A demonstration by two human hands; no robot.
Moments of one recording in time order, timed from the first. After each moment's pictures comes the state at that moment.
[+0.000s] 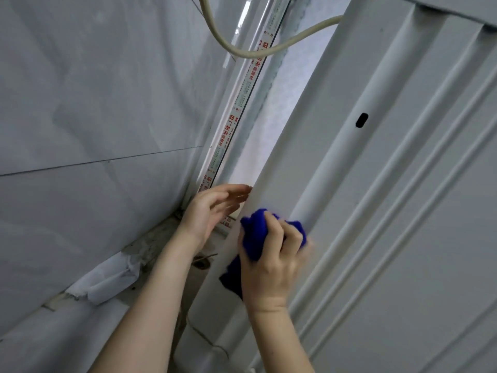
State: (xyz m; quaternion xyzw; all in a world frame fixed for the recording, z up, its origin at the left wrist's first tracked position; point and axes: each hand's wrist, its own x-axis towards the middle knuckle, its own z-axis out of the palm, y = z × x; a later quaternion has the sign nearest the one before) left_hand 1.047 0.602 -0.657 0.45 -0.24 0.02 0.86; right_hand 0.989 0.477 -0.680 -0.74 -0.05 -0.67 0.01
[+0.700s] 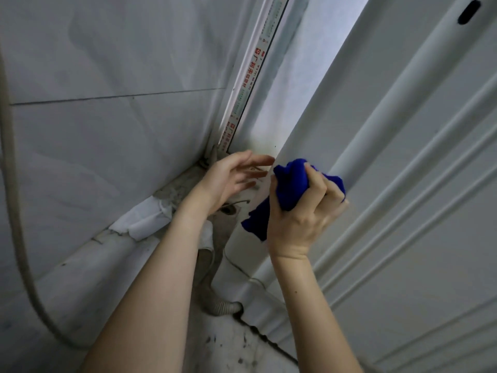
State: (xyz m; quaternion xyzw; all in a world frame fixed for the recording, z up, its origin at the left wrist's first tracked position) left_hand 1.053 0.625 -0.716 0.50 -0.22 -0.11 0.83; right_hand 0.997 0.492 -0.721 -0.69 -0.06 -0.72 0.05
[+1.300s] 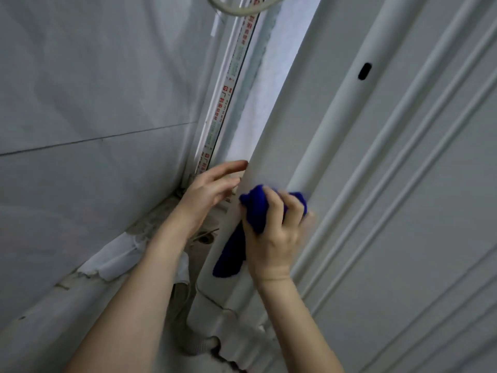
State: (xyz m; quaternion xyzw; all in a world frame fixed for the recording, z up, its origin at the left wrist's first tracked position) left_hand 1.037 0.611 -0.672 0.54 -0.27 0.00 0.80; right_hand 0.976 0.476 -0.697 -0.74 -0.10 -0.66 0.07
